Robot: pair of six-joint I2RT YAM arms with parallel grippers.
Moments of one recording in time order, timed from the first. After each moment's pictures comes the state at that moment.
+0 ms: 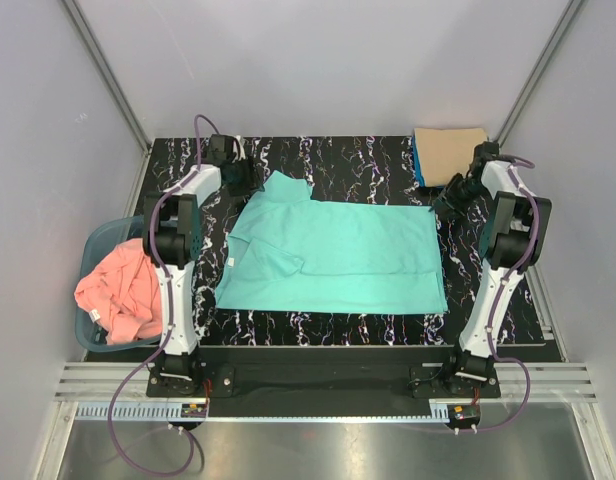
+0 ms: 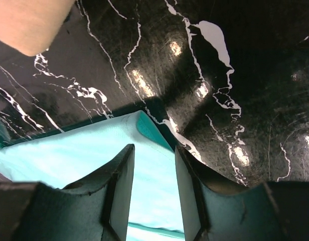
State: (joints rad) left arm -0.10 2.31 1.81 -0.39 0.27 -0.32; right arm -0.21 2.26 1.81 -0.84 -0.31 0.47
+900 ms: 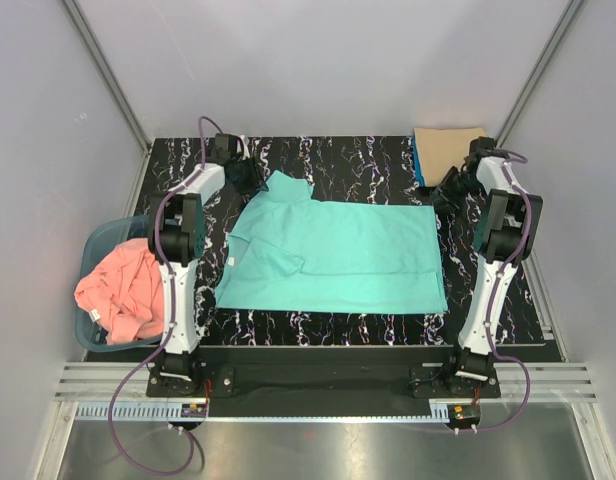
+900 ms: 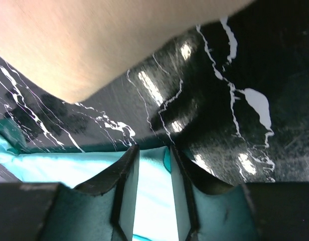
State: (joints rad) left arm -0.11 2.36 1.86 -0.40 0.34 -0.38; right arm -0.20 2.38 1.97 -0.84 -0.36 0.48
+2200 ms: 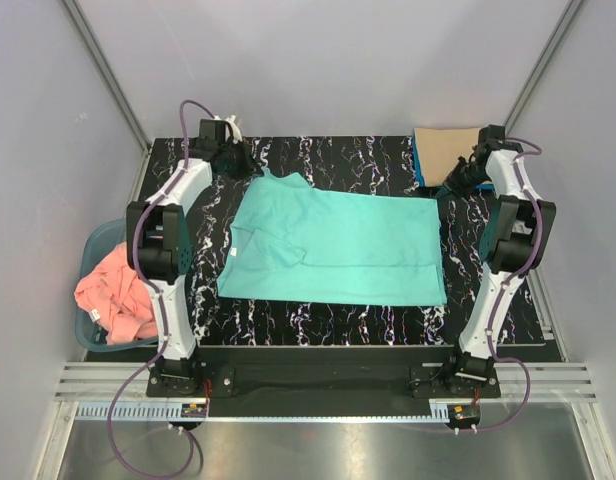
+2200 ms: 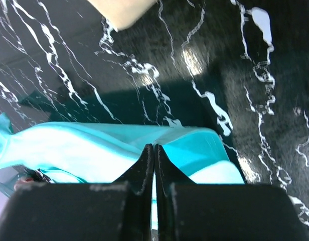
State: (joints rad) left arm -0.11 2.10 1.75 -0.38 0.42 -0.41; right arm -0.19 2.20 1.92 -0.92 -0.35 0.48
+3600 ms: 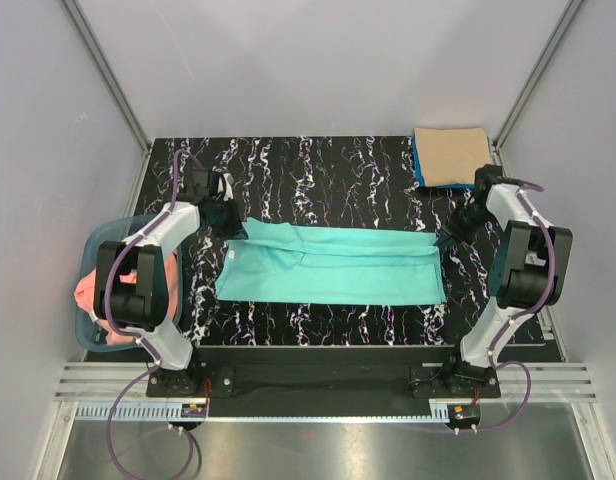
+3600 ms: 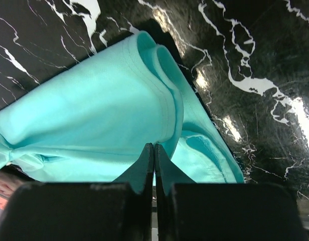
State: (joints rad) left arm -0.12 1.67 1.14 -0.53 0.30 -0.35; right arm -0.19 1.82 1.32 -0.90 -0.27 0.47
